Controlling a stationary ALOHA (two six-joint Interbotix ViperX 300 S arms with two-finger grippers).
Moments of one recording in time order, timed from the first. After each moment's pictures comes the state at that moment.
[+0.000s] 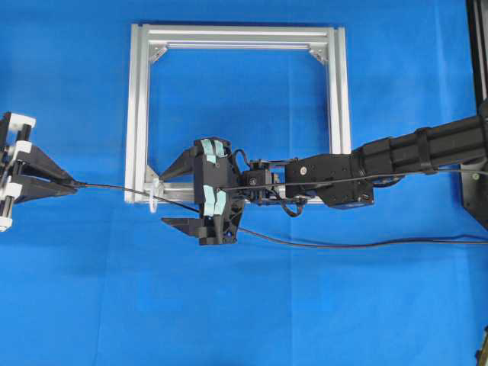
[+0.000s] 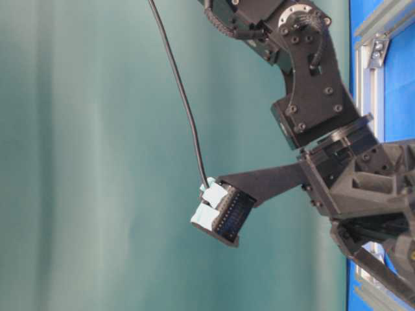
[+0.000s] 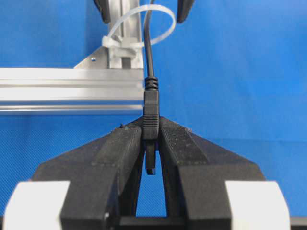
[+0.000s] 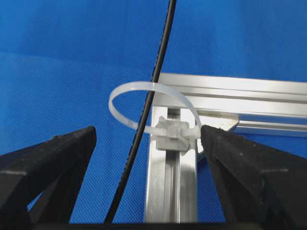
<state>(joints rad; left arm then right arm) -0.15 -0.89 1.43 -0.08 -0.06 -0.07 0.08 0.43 0.37 0.10 -0.38 0.05</state>
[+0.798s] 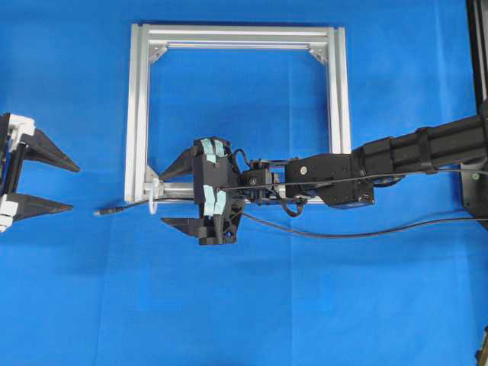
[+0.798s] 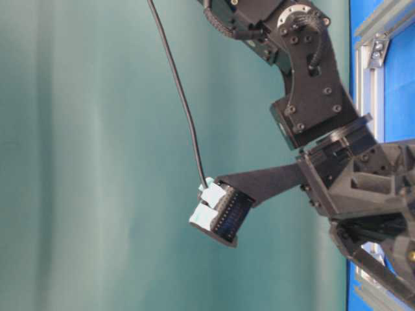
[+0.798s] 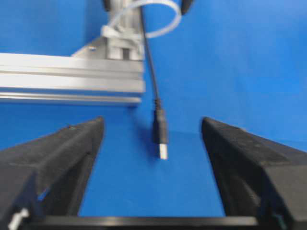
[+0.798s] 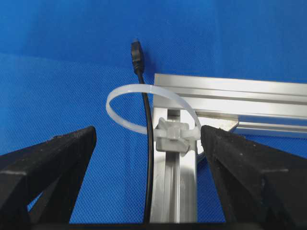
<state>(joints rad) -0.15 -0.90 1.43 -0.08 -0.04 -0.12 0.08 0.42 0.37 0.10 -0.37 0.05</state>
